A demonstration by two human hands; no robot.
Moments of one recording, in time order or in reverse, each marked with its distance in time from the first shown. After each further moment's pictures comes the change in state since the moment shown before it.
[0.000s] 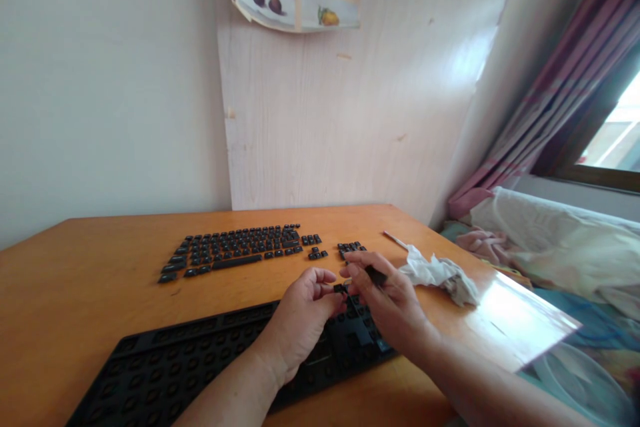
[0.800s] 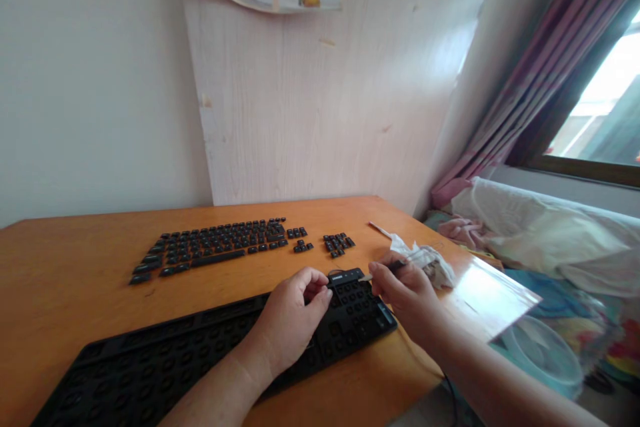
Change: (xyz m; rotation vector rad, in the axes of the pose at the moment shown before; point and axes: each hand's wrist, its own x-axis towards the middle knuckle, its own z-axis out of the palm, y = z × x) left_hand -0.001 -0.002 0.002 0.574 0.004 0.227; right_hand -0.017 0.015 -0.048 -0.011 0.111 0.262
